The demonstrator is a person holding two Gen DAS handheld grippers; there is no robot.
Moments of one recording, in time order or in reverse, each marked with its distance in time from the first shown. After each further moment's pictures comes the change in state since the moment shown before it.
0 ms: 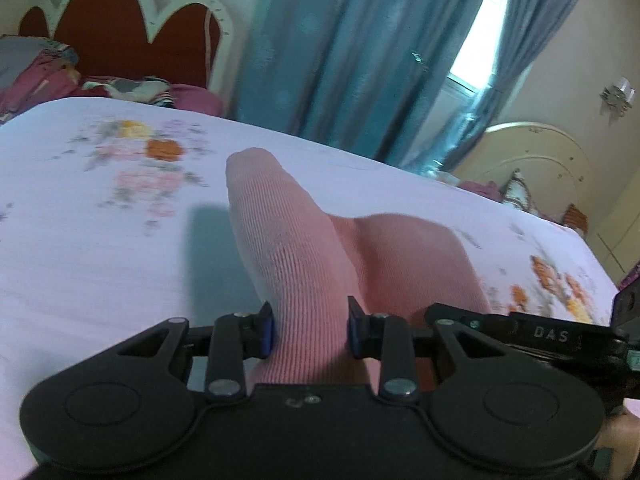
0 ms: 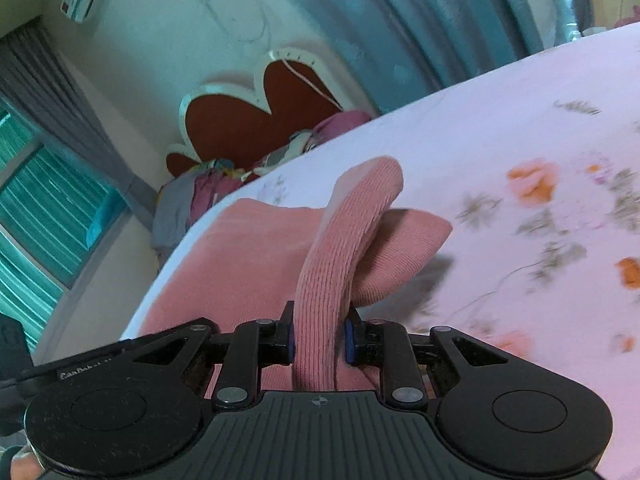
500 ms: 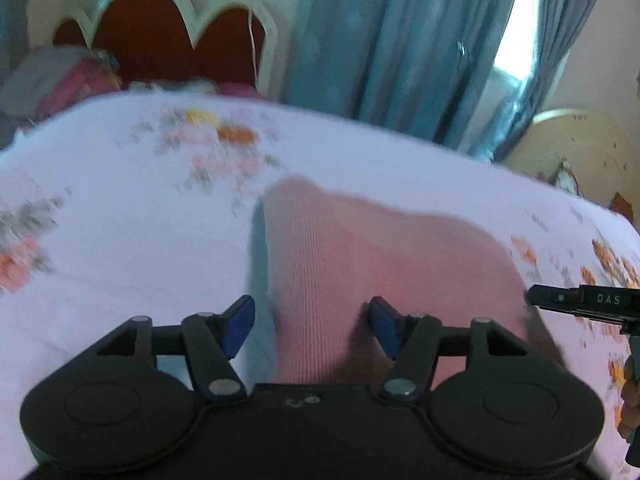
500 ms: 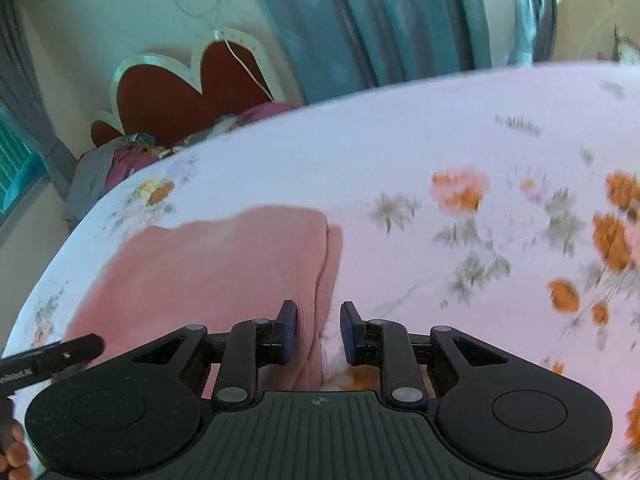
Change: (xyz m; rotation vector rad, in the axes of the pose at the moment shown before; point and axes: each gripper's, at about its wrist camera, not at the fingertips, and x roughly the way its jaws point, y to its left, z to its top) left arm -0.002 0.045 -0.019 0.028 -0.034 0.150; right arm 0.009 -0.011 -0.003 -0.141 -0.039 -0.279
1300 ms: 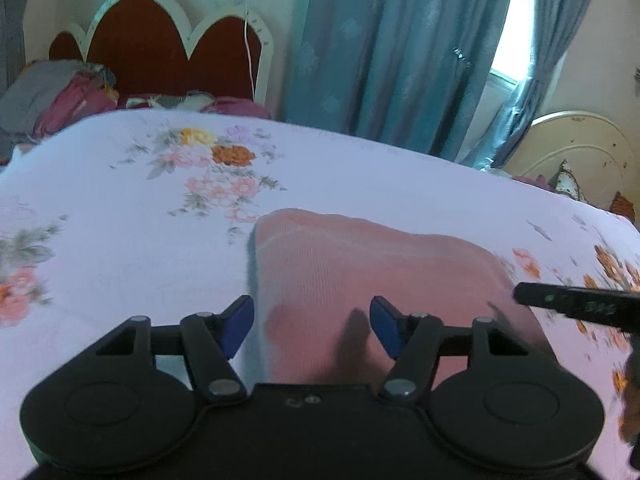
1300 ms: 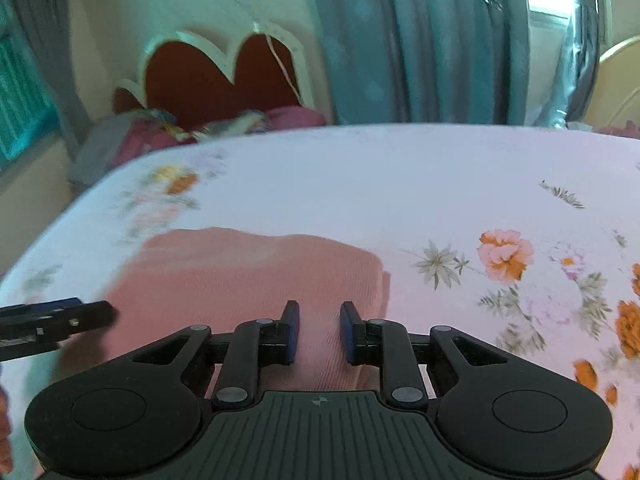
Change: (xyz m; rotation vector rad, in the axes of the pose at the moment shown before) left arm 0.001 -0.001 0.003 0.034 0.001 -0.002; right arm 0.013 0.044 -0.004 -0.175 0.013 0.014
